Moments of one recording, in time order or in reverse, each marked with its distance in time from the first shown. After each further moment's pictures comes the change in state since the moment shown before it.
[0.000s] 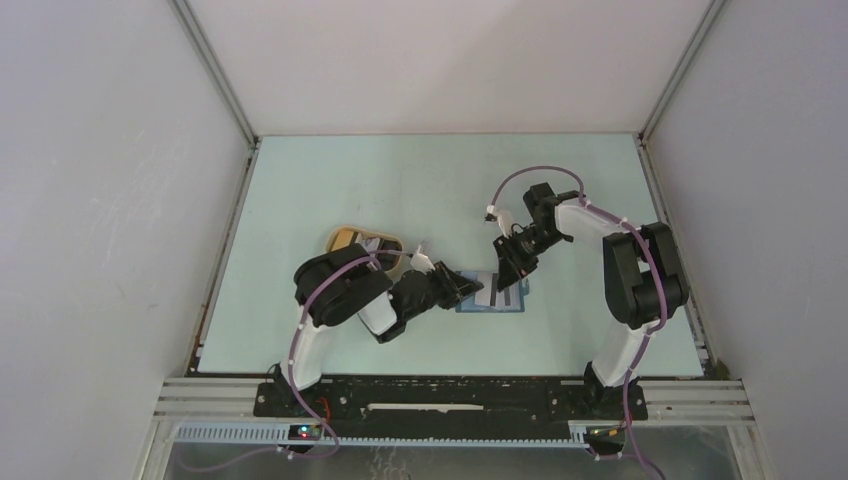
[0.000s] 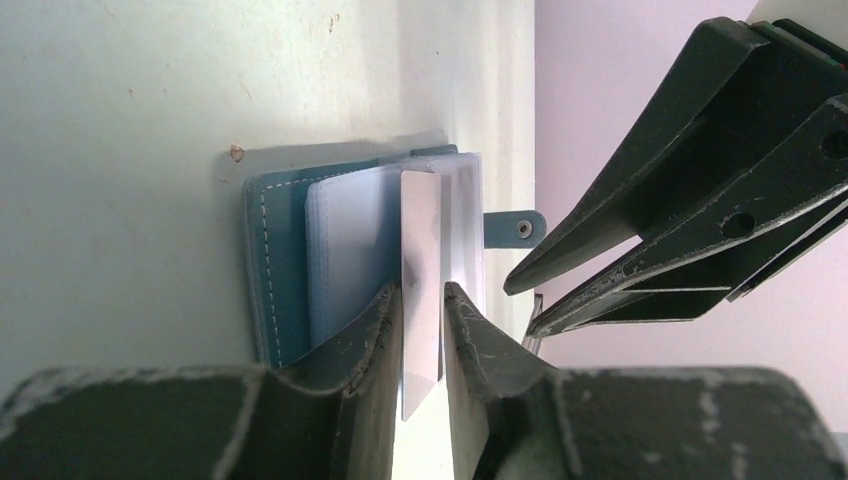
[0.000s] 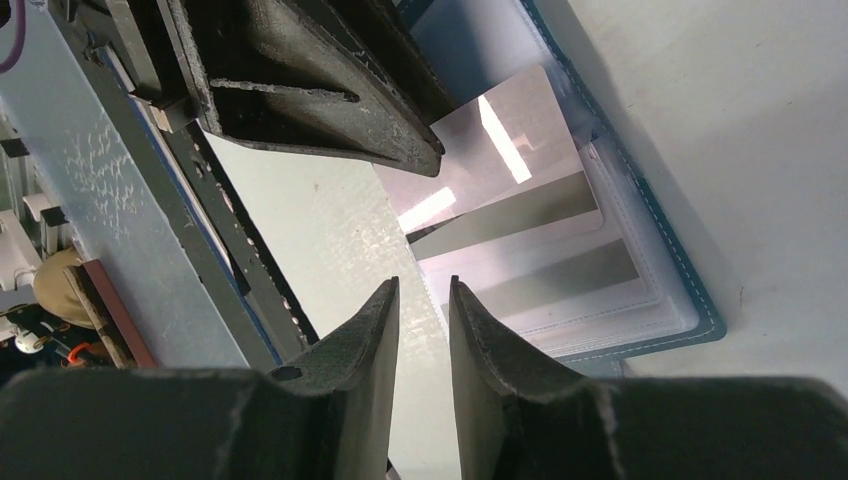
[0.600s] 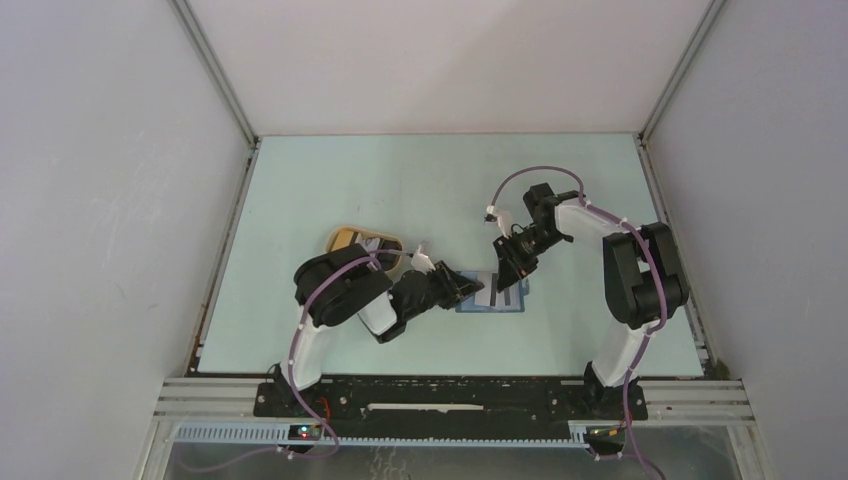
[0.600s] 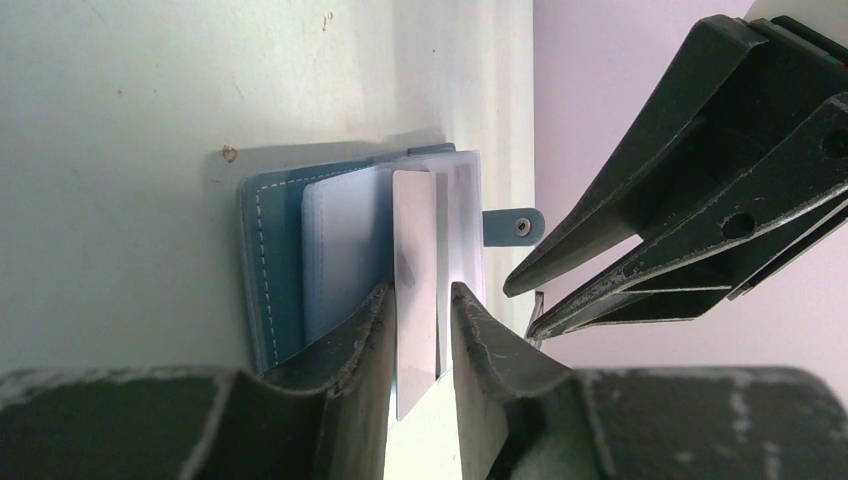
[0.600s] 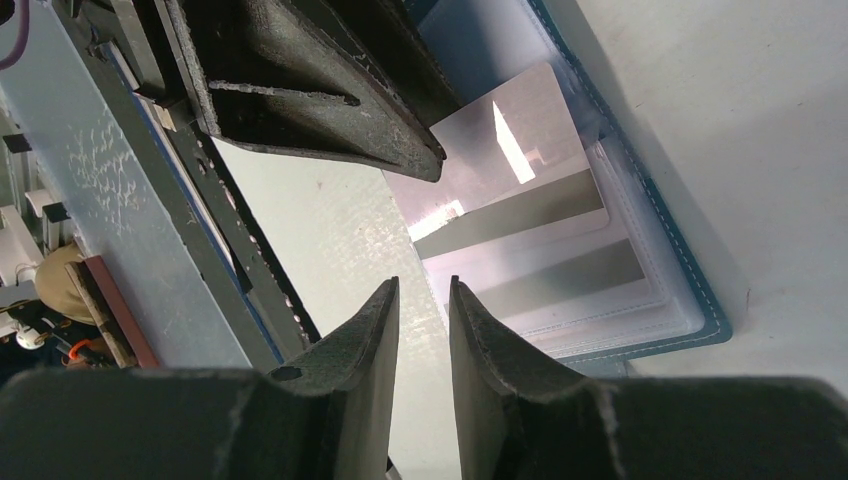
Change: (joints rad) left arm -0.001 0.000 0.000 0.005 0.003 0.011; right arm 0.000 0.000 0.000 -0.007 -0.009 -0.008
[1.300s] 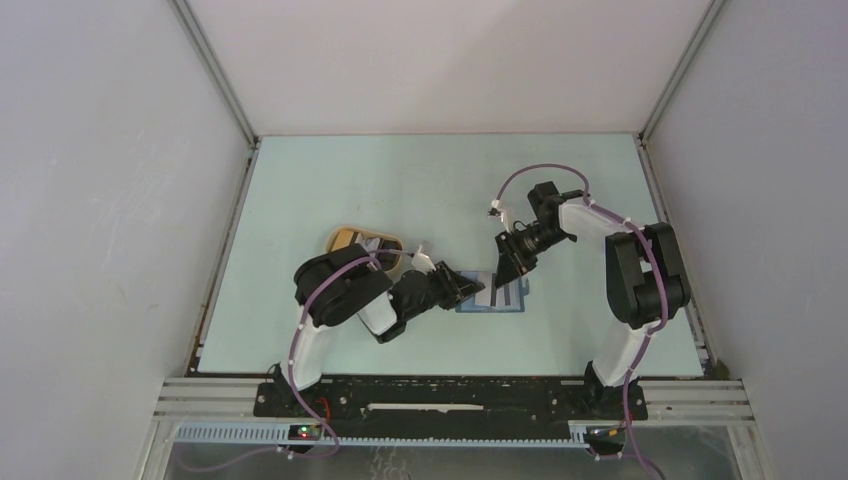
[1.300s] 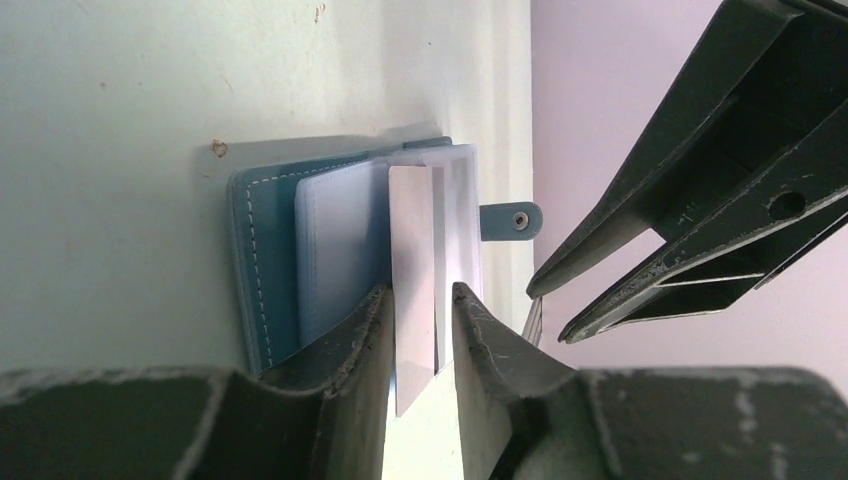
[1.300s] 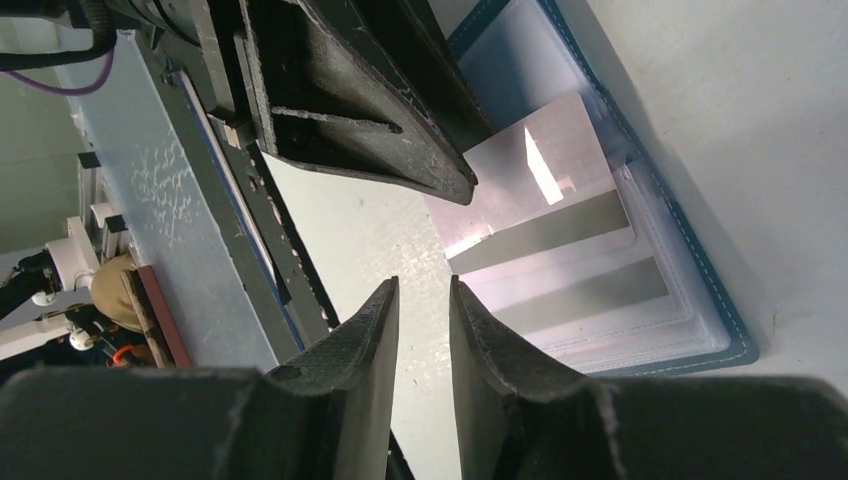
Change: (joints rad) left arm 0.000 0.000 0.000 0.003 0.014 0.002; right arm -0.031 -0.003 0.000 0.003 -0.097 0.013
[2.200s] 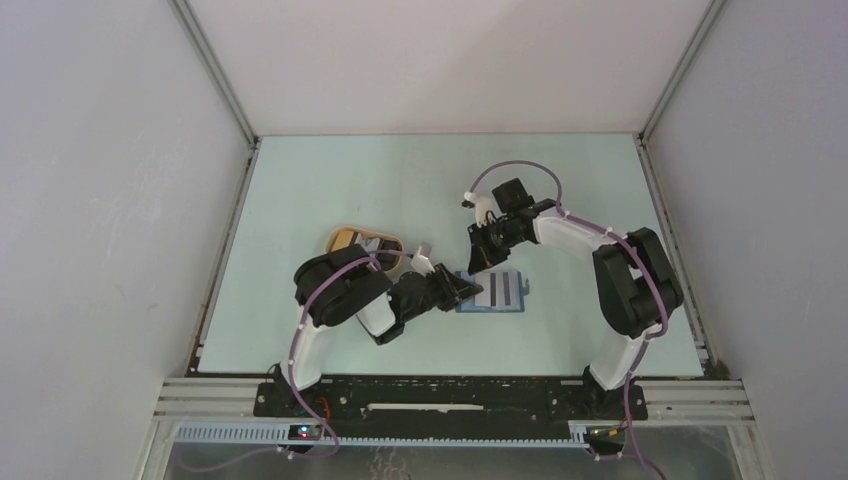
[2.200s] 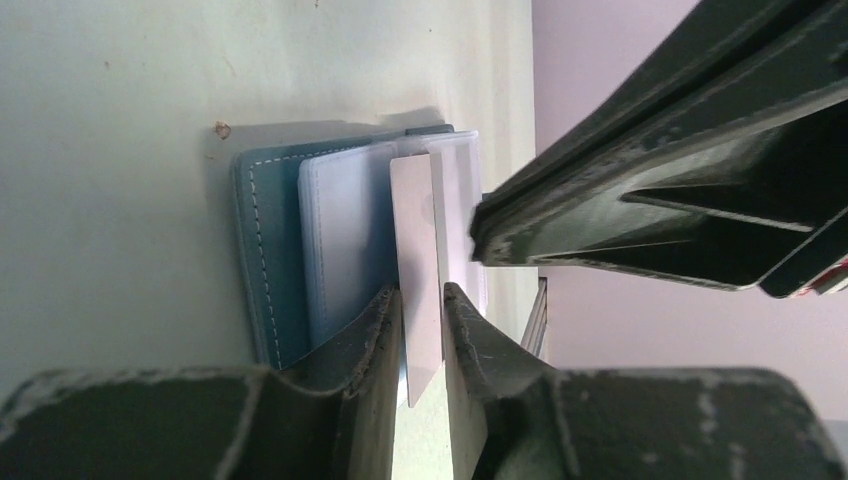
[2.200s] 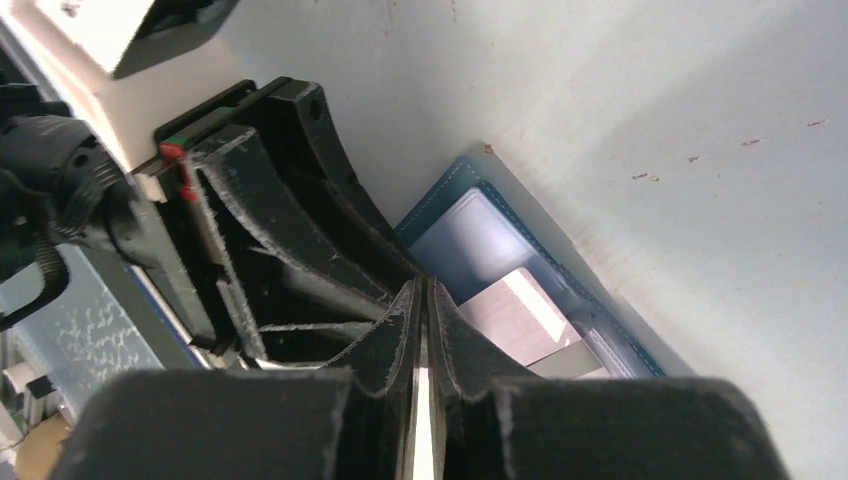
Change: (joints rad) left arm 0.000 0.000 -0.018 0.021 0.012 0.015; right arm 0.203 -0.034 -0.018 0.390 0.258 0.446
